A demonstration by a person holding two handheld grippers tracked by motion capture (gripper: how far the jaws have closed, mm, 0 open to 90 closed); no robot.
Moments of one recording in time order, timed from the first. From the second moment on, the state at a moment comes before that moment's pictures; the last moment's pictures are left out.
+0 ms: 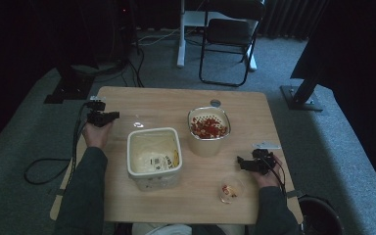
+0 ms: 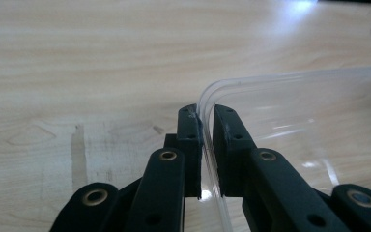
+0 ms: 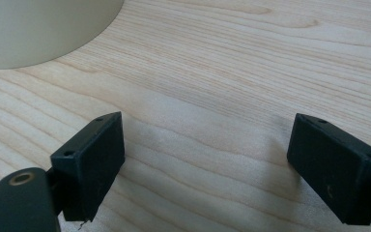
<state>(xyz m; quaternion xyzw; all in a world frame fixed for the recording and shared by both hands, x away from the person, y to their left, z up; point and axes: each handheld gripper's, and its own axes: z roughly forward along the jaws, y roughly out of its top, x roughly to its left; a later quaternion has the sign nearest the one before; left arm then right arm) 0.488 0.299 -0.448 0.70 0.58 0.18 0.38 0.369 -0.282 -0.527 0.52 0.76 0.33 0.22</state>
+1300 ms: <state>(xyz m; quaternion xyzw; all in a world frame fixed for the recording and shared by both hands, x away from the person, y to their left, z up) 0.433 0.276 -0.339 0.67 0.51 0.25 0.47 0.369 -0.282 -0.527 0.52 0.76 0.33 0.22</state>
